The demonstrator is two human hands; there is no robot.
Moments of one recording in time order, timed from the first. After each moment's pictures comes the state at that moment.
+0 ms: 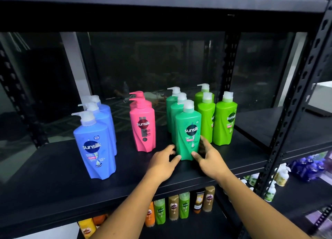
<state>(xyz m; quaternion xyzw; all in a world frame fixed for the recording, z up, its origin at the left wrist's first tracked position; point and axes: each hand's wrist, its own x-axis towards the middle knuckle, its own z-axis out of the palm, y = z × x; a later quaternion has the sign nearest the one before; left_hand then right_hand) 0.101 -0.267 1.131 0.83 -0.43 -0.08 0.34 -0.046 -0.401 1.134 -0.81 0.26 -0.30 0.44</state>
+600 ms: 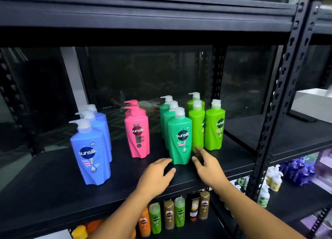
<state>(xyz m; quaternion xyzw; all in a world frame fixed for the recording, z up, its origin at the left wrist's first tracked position) 0.078 -0.238 1.131 0.80 -0.51 0.01 0.30 -0.077 -0.393 1.139 -0.82 0.28 -0.33 0.36</state>
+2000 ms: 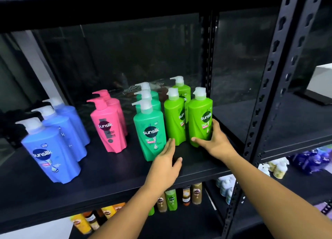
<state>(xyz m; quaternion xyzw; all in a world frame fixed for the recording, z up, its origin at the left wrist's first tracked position) -0.001 -0.356 1.127 0.80 -0.49 0.00 0.34 -0.106 -0.554 1.145 -0.78 0.26 -0.34 0.47</state>
